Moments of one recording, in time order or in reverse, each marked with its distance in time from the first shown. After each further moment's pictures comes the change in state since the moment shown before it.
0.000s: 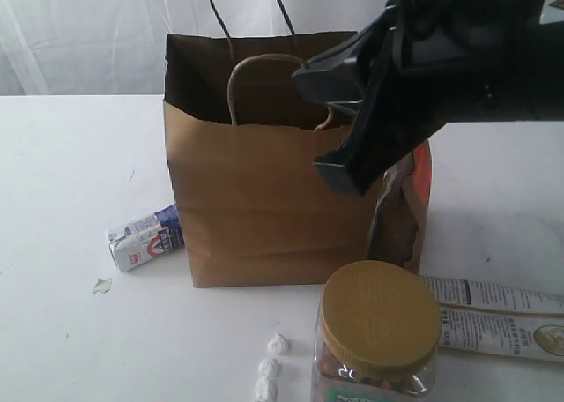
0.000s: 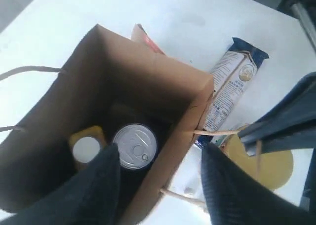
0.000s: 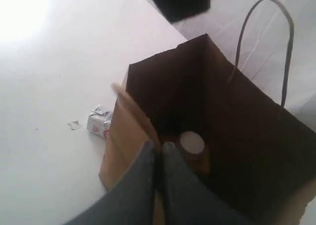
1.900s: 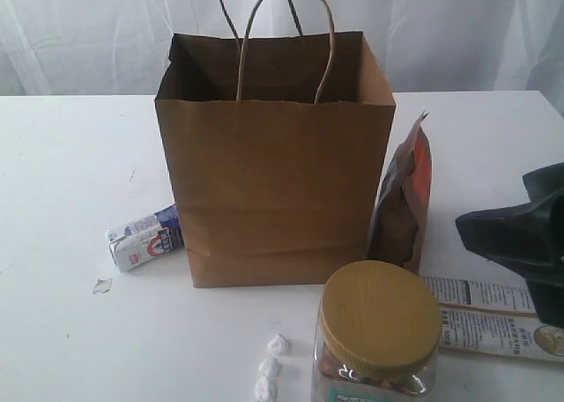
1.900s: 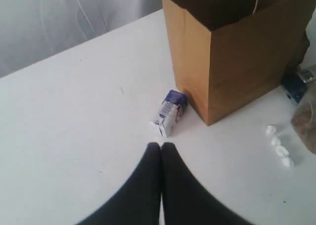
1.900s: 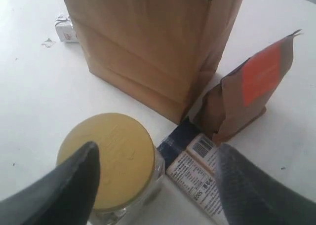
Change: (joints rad) left arm 0.000 -1.060 0.792 0.563 -0.063 -0.460; right arm 0.002 -0.361 0.170 -0.464 0.419 0.765
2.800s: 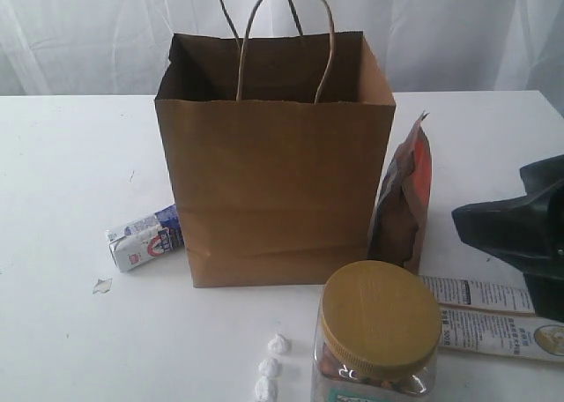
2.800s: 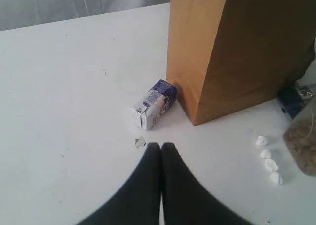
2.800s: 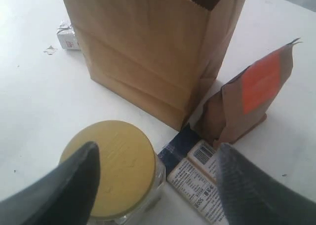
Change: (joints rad) left arm 0.000 -0.230 0.400 0.007 -0.239 -0.217; right arm 0.000 0.000 0.002 0.000 -0.023 0.004
